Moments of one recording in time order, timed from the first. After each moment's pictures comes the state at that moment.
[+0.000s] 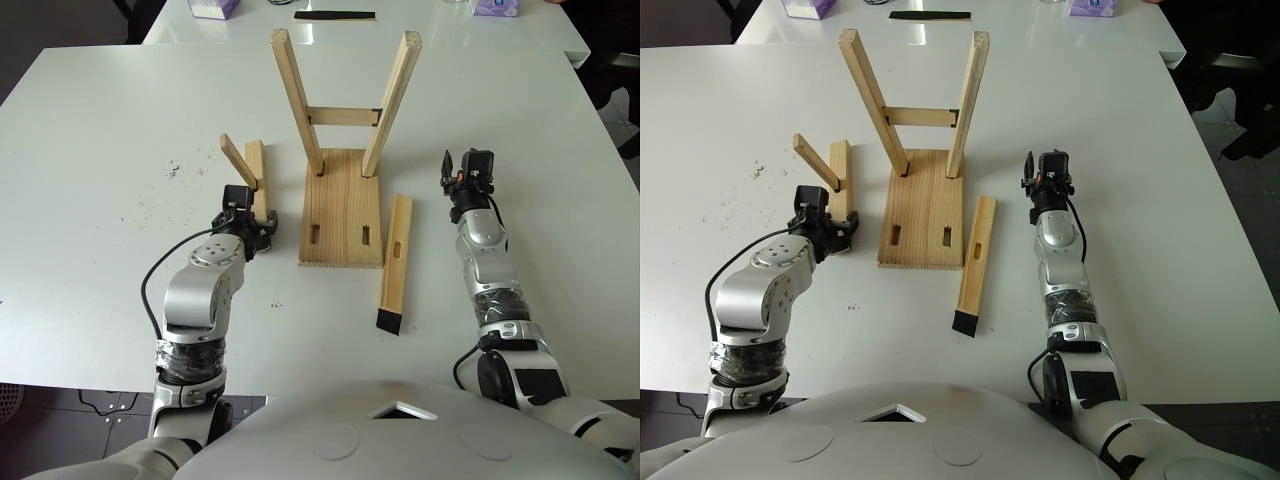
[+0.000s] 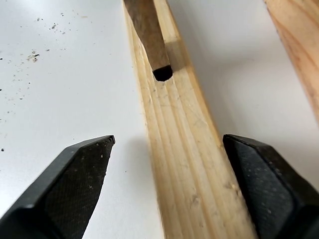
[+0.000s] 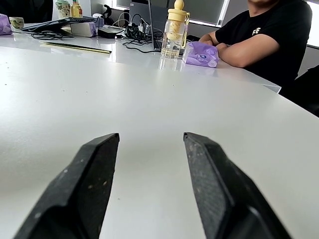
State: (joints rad) left arm -0.05 0.20 0.01 -0.39 -0.13 1.05 0.02; right arm -0.29 -0.12 -0.07 0.48 -0.04 -0.12 -0.04
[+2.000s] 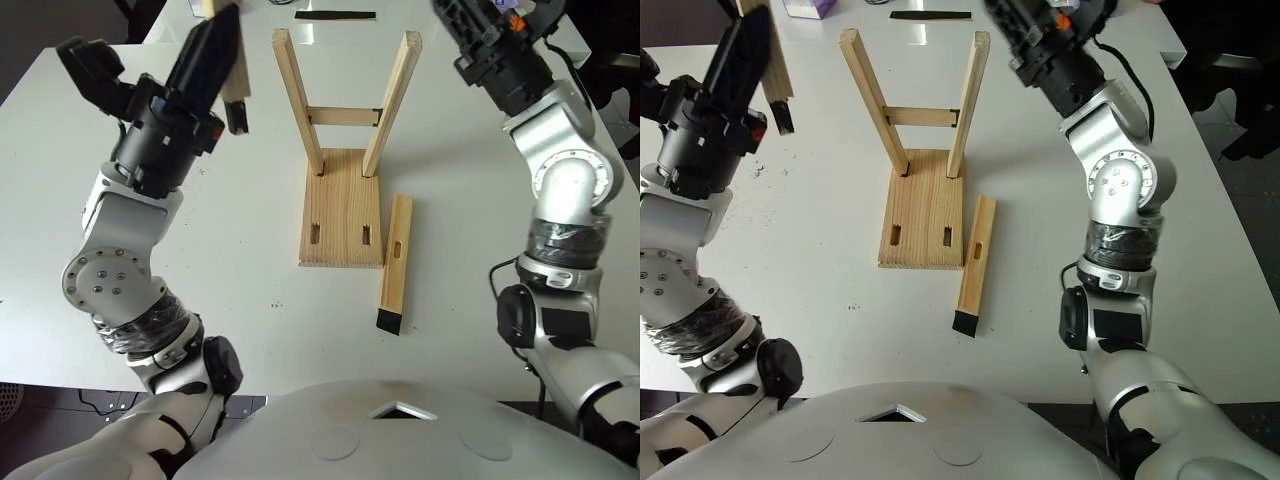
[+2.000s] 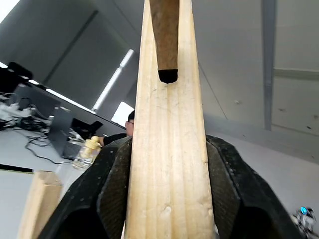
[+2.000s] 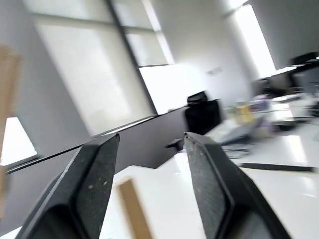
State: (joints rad) left arm -0.31 0.21 0.52 -0.54 -1.20 0.84 -0.44; right arm -0.64 -0.29 -0.18 -0.12 0.90 0.67 0.55
